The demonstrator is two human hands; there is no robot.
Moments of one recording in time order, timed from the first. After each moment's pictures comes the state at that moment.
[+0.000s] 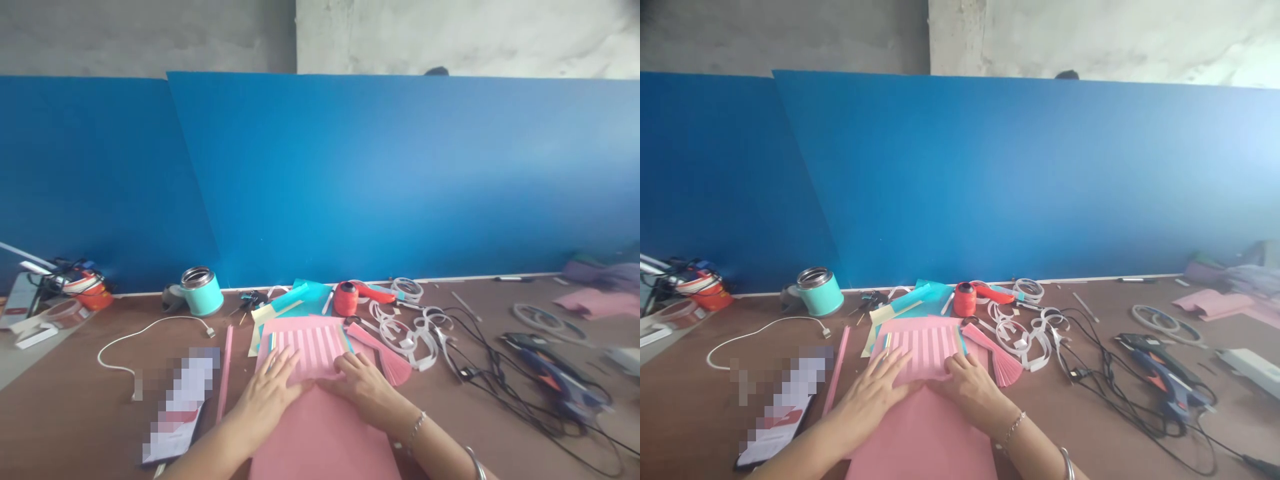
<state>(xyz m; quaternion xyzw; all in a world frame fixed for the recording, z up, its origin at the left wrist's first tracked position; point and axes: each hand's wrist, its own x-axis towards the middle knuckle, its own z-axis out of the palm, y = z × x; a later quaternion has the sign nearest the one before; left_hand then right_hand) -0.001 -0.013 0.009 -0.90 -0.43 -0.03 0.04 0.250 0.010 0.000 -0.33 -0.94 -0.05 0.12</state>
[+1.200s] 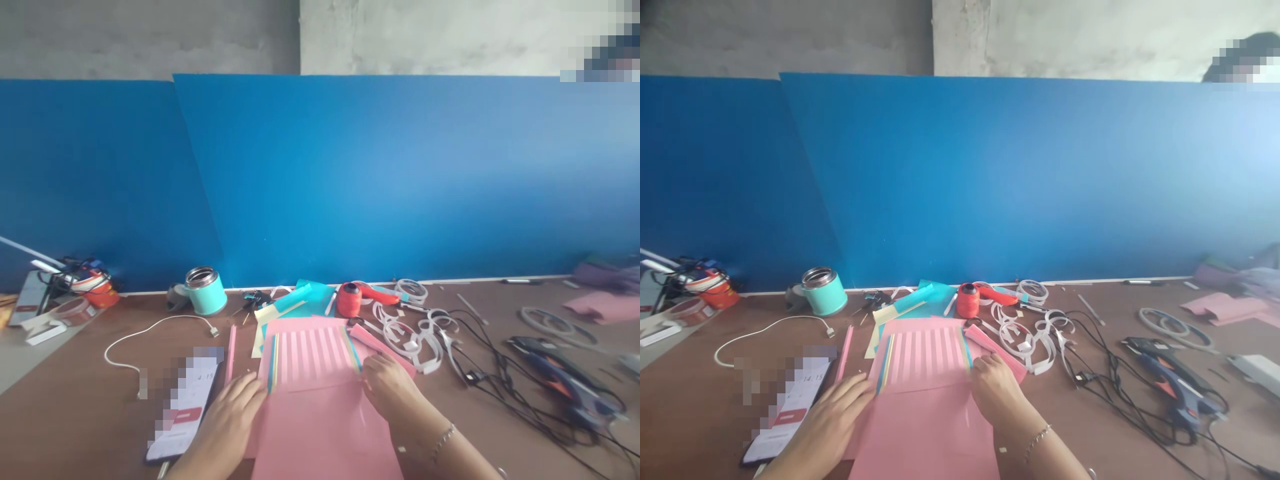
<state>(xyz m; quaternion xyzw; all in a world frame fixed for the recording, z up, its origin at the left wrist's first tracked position) -0.069 -0.040 -0.033 -0.86 -0.48 -0.15 0.09 0.275 0.021 -0.024 -0.48 -0.87 -0.06 0.11</state>
